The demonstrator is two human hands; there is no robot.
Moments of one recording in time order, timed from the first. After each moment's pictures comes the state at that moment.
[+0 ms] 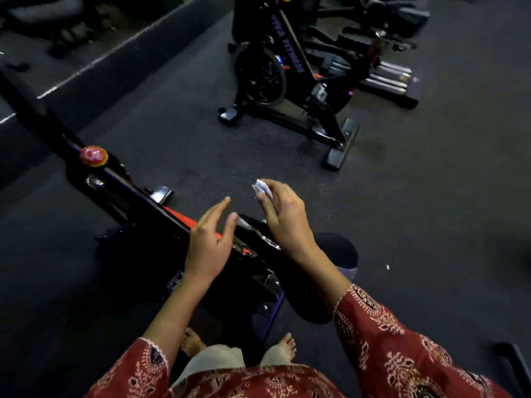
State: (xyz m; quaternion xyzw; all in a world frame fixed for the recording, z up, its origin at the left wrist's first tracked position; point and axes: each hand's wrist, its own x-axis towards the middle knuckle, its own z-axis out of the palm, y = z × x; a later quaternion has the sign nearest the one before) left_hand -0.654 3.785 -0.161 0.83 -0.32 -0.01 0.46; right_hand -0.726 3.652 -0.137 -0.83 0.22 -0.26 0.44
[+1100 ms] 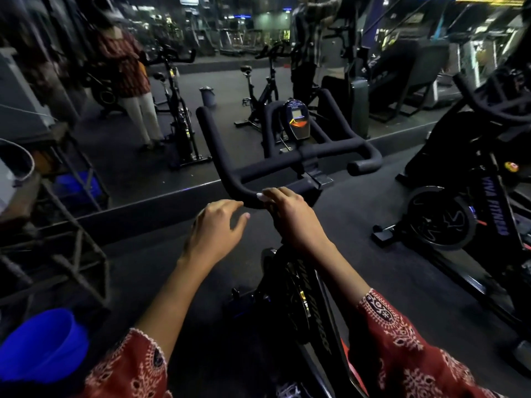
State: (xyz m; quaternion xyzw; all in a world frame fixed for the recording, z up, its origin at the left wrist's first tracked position) left_hand -0.388 4.121 -0.008 0.93 -0.14 0.21 0.26; right_hand -0.379 3.953 -0.003 -0.92 -0.16 -0.21 0.27
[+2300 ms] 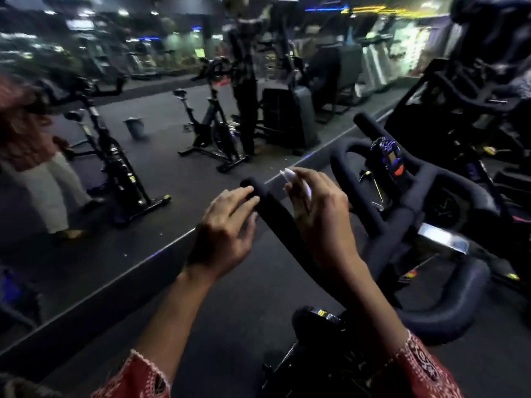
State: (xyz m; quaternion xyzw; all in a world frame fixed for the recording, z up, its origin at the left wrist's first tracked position) left_hand -0.044 4.262 0.006 0.75 -0.42 0.43 0.26; right_hand -0.122 4.112 0.040 -0.81 0.02 -0.49 0.32
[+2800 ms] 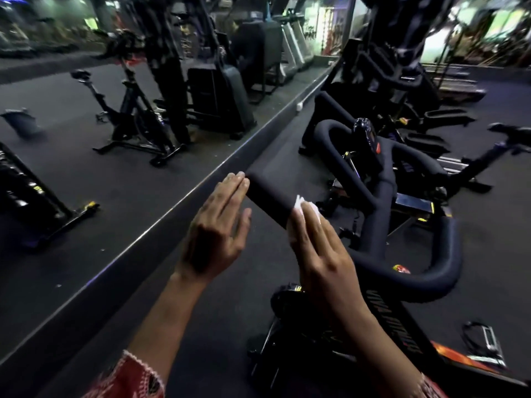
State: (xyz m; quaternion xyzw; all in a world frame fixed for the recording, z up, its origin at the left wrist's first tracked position) left_hand 0.013 4.279 -0.003 0.69 -0.53 0.36 0.34; right_hand -0.141 4.165 -0.040 -0.90 0.12 -0.41 0.00
